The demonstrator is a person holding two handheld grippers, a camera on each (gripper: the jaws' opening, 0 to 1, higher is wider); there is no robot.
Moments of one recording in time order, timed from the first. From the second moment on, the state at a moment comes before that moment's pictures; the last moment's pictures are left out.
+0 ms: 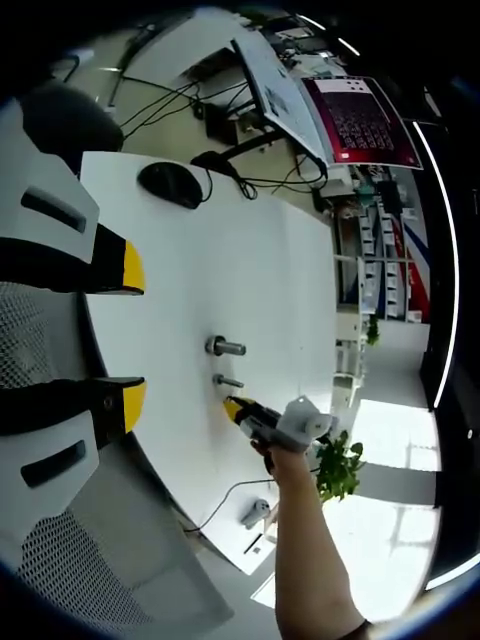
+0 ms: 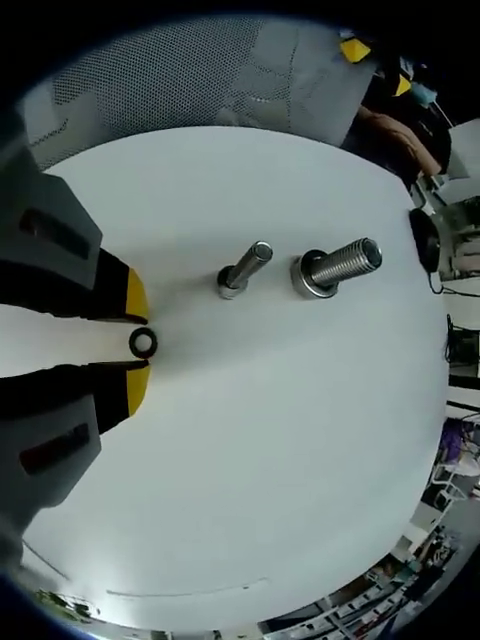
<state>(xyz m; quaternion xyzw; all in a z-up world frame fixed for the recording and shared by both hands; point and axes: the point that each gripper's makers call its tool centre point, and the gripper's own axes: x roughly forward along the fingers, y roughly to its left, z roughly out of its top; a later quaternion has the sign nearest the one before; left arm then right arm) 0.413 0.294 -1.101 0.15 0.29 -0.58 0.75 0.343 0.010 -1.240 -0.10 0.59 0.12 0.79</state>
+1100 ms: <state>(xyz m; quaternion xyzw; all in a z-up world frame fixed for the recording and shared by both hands) 0.414 0.294 -1.101 0.15 0.29 -0.58 0.75 0.369 0.035 -1.176 -0.09 0.54 0.13 0.83</state>
